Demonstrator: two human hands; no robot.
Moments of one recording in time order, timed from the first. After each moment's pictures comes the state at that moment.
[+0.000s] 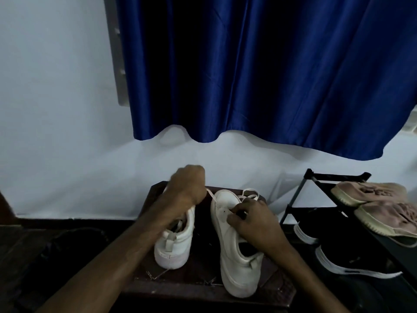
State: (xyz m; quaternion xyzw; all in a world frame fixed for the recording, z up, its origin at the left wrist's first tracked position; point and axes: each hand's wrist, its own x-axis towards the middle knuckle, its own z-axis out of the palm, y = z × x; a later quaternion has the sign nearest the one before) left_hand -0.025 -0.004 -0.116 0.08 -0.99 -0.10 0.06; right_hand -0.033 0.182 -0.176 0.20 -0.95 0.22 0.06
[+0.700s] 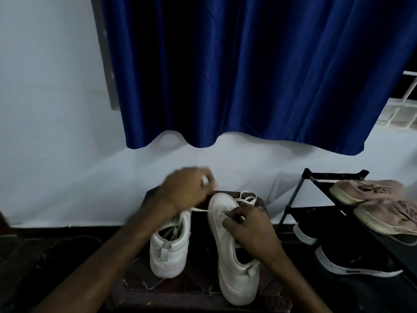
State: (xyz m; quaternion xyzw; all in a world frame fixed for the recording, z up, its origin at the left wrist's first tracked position) left_hand -0.025 -0.015 -0.117 -0.06 -0.96 -0.26 0.10; right_hand -0.030 0.173 -0.183 0.16 -0.93 0.32 0.07
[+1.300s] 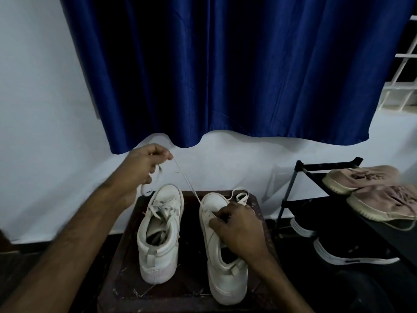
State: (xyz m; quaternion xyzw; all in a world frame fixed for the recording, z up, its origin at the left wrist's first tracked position) left_hand -0.017 -0.045 -0.078 0.09 -0.77 -0.62 0.10; right_hand -0.029 0.172 -0.187 0.13 -0.93 0.32 0.09
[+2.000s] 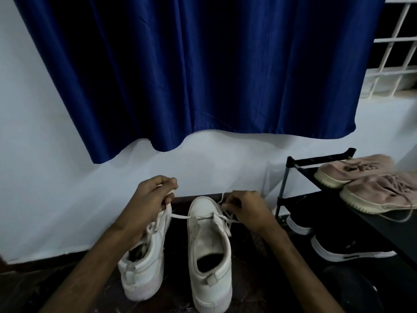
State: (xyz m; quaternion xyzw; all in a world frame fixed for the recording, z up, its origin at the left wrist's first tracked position) left_hand -0.016 0.012 -0.113 0.10 -0.77 -0.62 0.08; right_hand -0.123 0.229 -0.214 0.21 -0.92 0.33 0.07
